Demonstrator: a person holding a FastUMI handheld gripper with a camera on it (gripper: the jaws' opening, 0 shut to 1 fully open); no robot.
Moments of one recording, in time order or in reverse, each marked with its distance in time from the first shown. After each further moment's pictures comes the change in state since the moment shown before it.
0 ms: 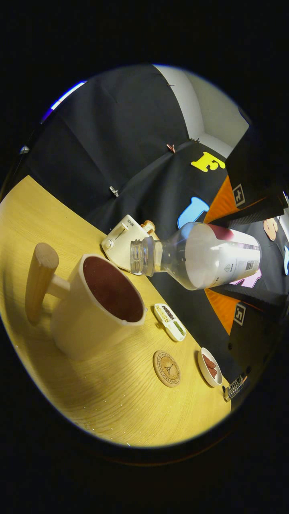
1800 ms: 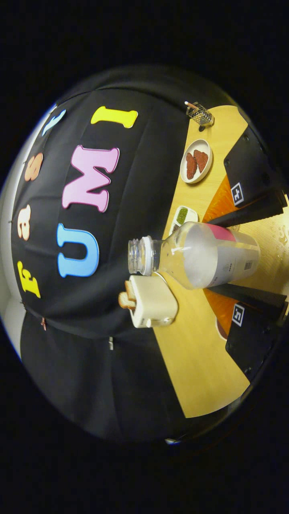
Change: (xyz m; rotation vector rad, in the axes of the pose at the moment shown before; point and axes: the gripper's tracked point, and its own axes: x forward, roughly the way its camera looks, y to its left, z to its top) arm -0.011 0.042 -0.038 2.269 0.252 0.054
